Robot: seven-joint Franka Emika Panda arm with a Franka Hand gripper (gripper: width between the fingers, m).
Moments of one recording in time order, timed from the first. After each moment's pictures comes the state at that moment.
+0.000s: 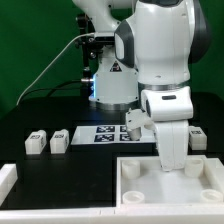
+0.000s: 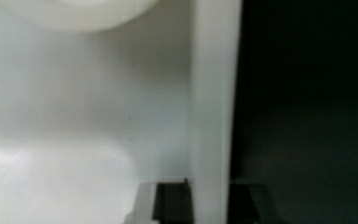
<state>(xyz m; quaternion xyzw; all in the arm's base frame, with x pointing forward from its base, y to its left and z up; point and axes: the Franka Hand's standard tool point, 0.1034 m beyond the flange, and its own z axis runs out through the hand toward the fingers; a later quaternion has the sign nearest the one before) 0.497 0.076 0.007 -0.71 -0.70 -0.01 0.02</state>
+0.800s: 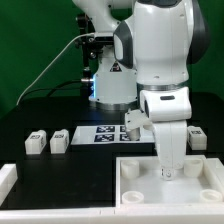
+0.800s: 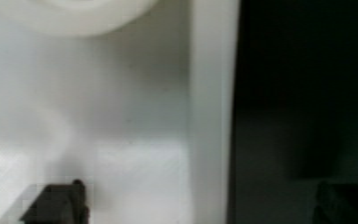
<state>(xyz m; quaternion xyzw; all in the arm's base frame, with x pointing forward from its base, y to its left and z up) 0.496 0.075 0.006 -0.71 -0.70 -0.01 0.02</state>
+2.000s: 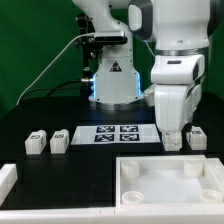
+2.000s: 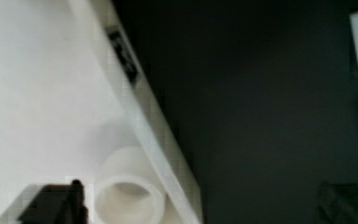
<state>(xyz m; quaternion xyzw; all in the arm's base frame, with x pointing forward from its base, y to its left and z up) 0.477 0.125 0.060 -0.89 -0.46 -0.02 0.01</state>
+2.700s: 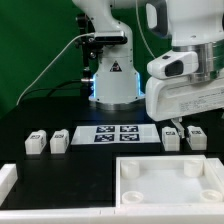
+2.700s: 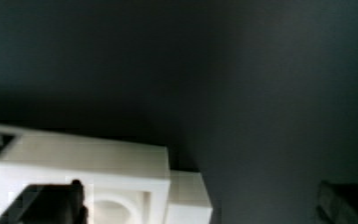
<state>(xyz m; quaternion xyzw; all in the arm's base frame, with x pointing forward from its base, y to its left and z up) 0.477 0.151 0.064 -1.00 -0.06 -0.01 0.06</state>
